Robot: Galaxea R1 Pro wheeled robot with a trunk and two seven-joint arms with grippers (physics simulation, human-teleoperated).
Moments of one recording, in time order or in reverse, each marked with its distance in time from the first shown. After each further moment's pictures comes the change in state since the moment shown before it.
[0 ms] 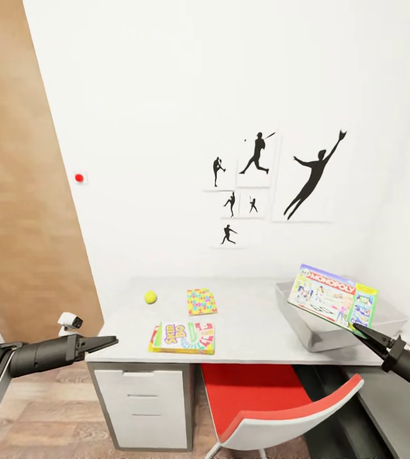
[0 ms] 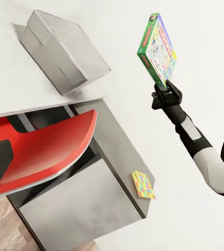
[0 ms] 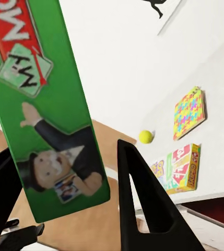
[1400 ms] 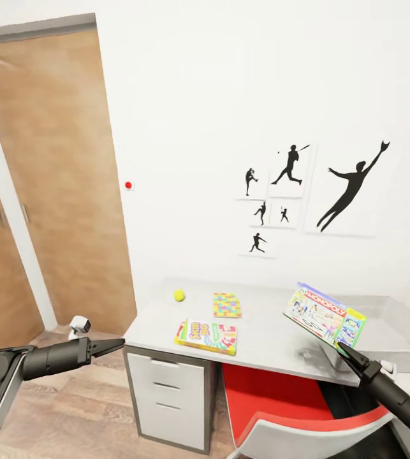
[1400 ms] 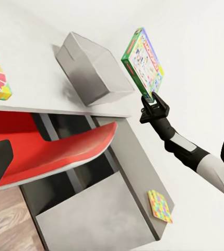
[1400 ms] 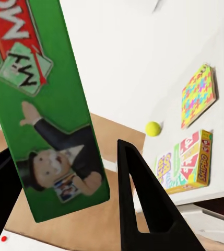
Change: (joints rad) left arm 0.004 -0.042 -0.006 0.023 -0.005 -0.002 0.089; right arm -0.085 0.027 -0.008 0.488 -0.009 -0.349 -0.008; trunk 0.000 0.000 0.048
